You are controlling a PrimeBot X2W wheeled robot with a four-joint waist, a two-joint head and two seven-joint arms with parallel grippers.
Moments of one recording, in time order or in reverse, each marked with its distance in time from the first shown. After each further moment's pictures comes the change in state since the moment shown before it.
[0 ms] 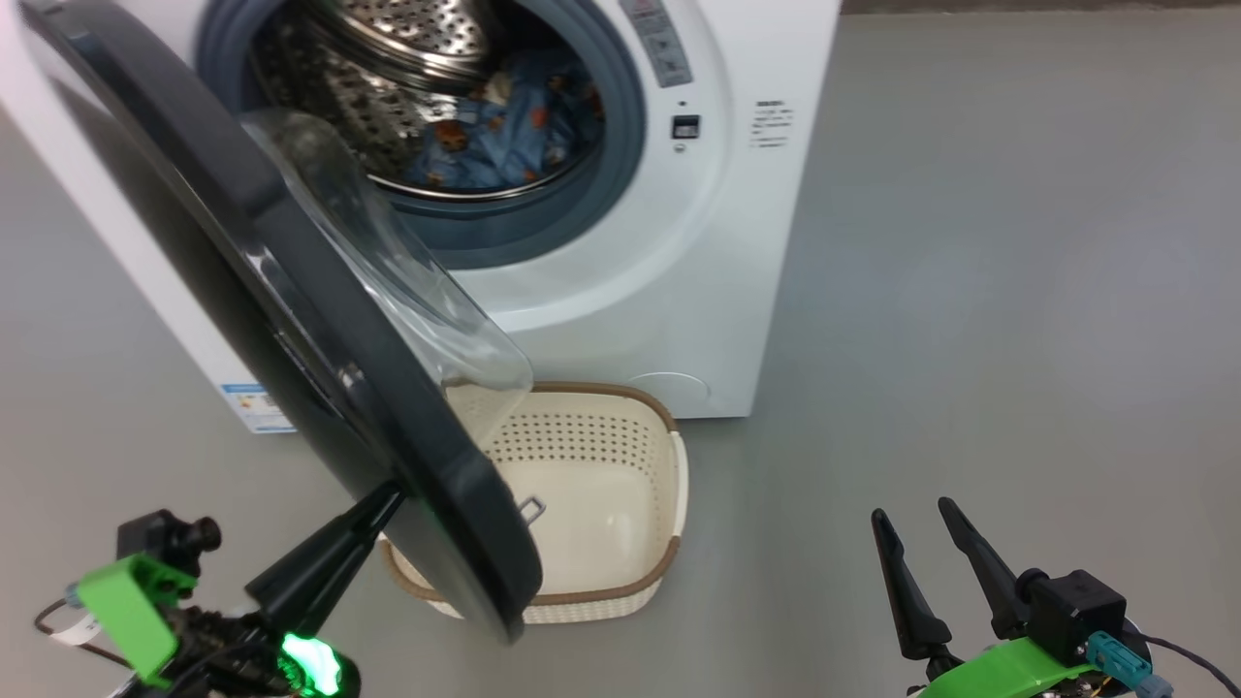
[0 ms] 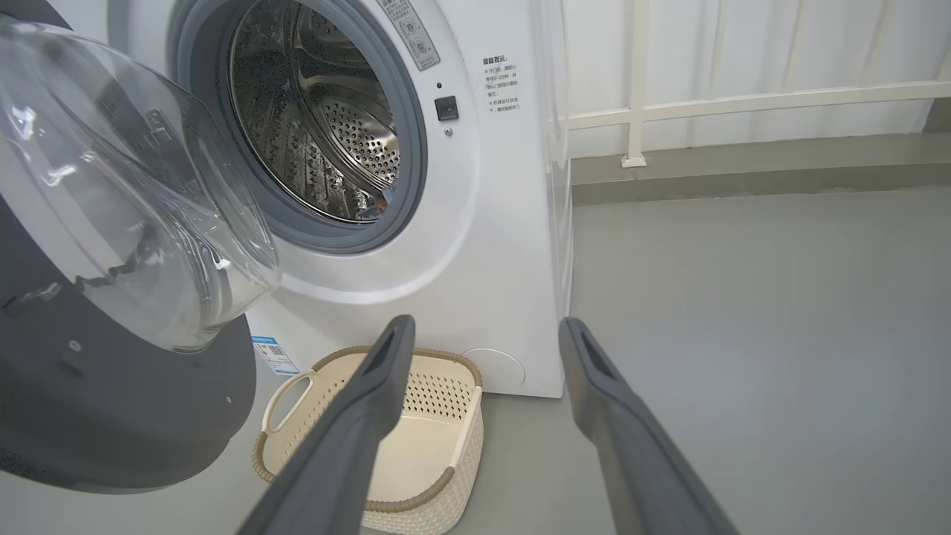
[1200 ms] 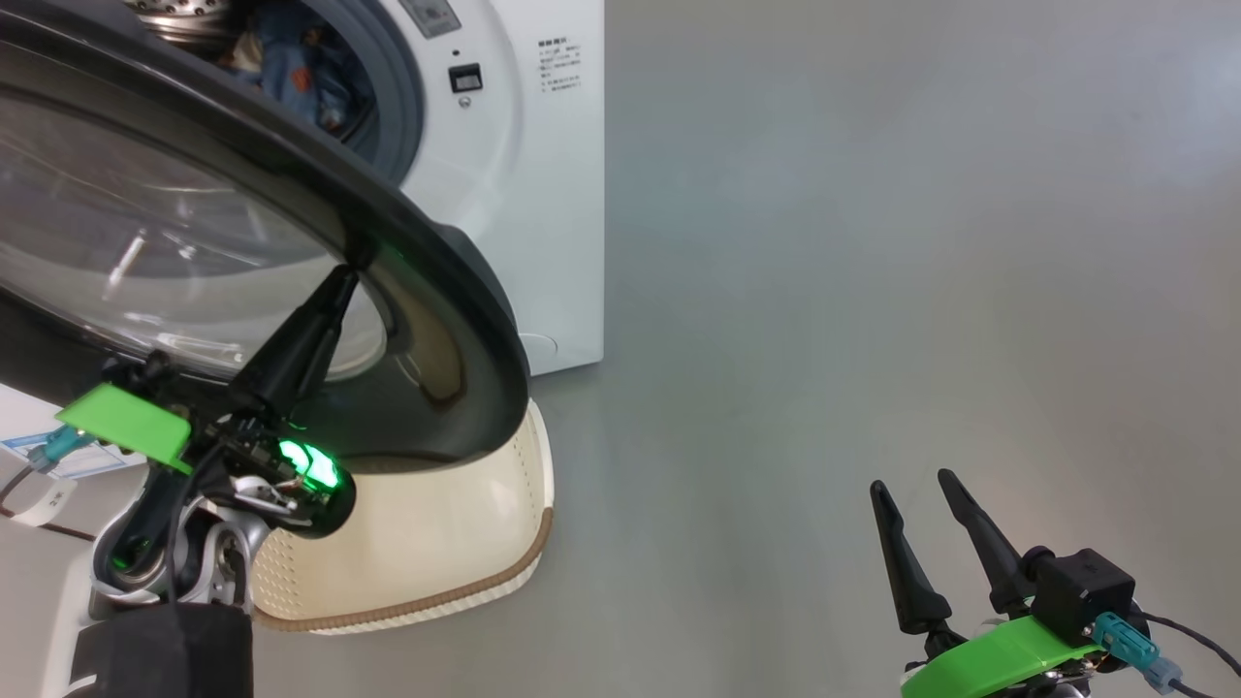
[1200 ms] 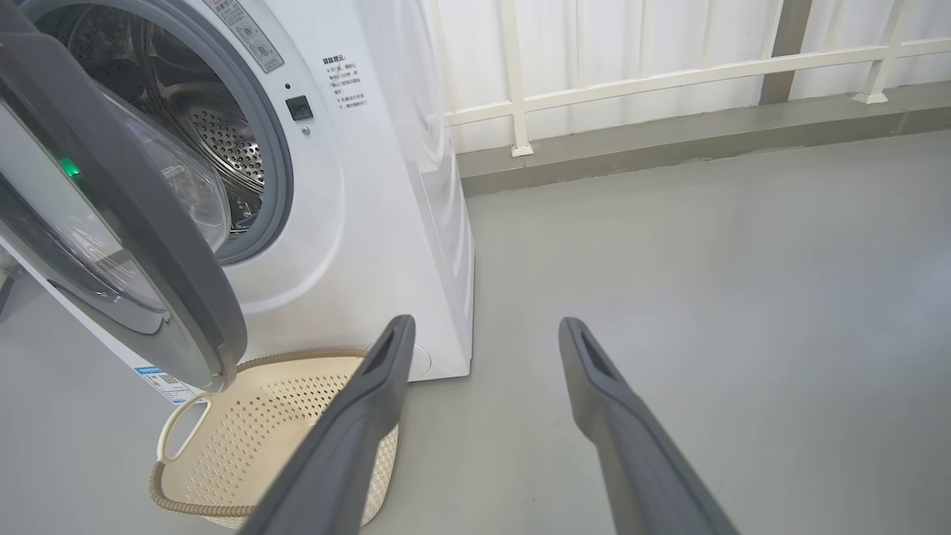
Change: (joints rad) left arm -0.361 -0.015 -0.071 0.239 0.084 -0.050 -0.392; right arm -0.026 0.001 0.005 -0.031 0.022 0.000 0.000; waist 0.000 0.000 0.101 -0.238
